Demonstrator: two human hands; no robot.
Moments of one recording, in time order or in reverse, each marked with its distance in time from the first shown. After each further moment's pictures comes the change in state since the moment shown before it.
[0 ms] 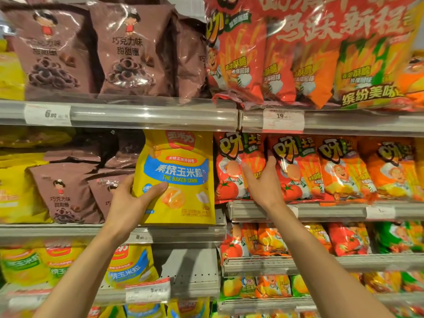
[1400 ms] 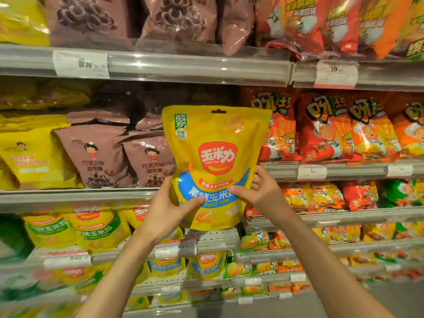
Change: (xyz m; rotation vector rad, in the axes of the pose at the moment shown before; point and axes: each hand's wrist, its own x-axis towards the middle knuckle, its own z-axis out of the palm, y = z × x) left_hand -0.049 -0.068 -0.047 0.127 -0.273 -0.058; right_hand -0.135 -0.042 0.064 0.509 -0.350 0.187
